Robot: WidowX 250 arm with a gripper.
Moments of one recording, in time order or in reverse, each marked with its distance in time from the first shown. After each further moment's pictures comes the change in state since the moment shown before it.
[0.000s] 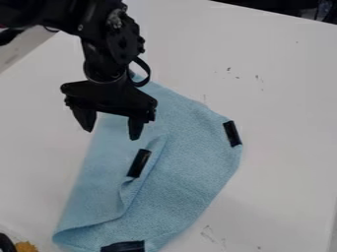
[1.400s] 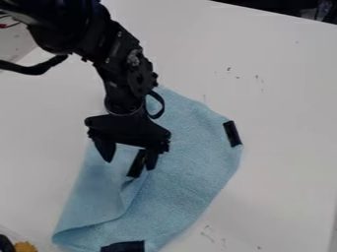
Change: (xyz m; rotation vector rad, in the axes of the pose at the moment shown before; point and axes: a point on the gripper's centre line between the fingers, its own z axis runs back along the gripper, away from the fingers) arm -0.018 -0.023 -0.044 -0.081 0.111 -0.045
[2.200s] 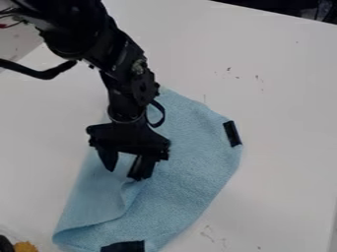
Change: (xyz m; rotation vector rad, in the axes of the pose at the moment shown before) arm -0.006 -0.002 -0.015 0.016 0.063 0.000
